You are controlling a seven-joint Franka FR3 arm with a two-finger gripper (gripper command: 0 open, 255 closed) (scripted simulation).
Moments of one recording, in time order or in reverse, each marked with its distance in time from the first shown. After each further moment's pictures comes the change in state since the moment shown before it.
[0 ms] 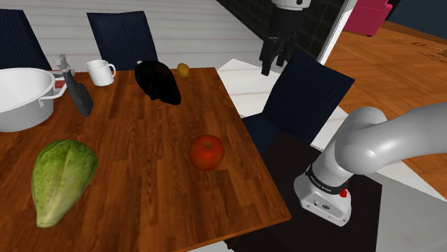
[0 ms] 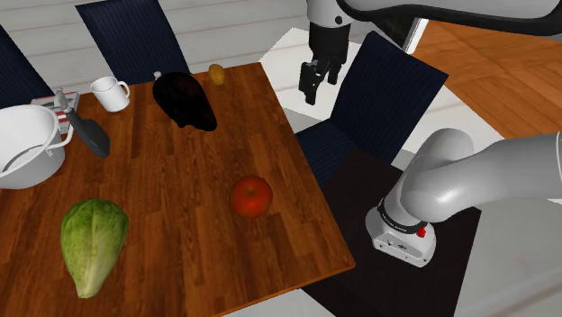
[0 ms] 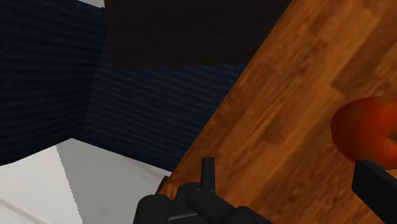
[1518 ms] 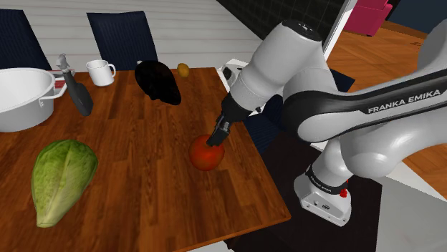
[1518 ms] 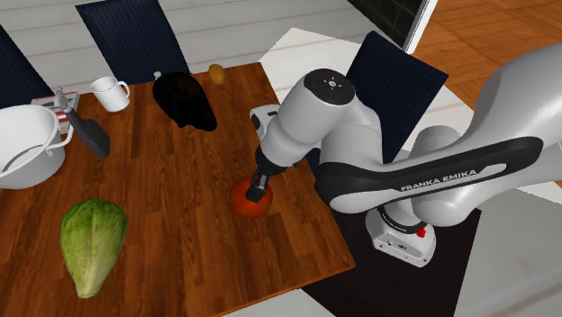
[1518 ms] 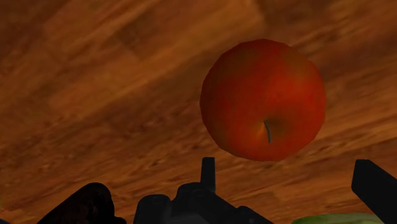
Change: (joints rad) arm 0.280 0.045 0.350 -0.473 0.195 0.997 -0.012
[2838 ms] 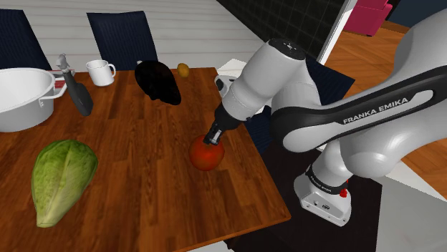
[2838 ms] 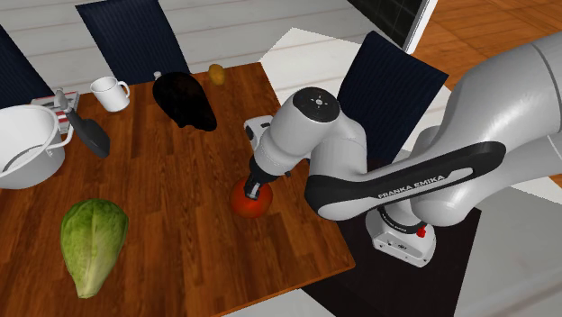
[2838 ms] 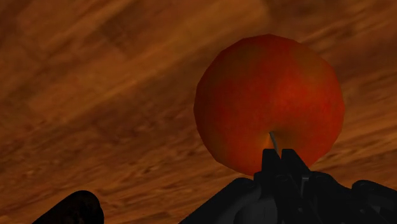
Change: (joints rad) arm -0.024 0.117 0.038 -0.013 -0.005 0.139 0.008
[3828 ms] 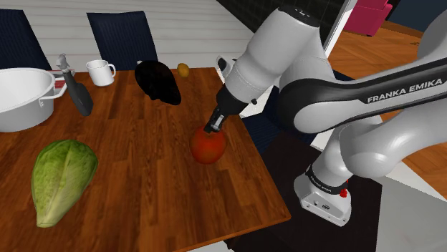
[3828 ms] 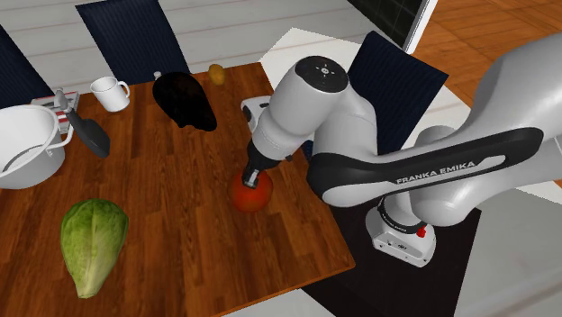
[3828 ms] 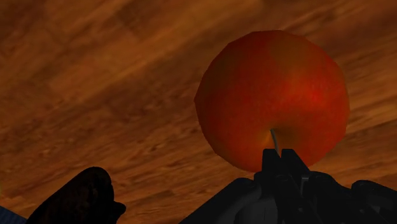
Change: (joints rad) arm 0.005 -0.091 -0.042 0.080 -0.011 -0.170 -0.013
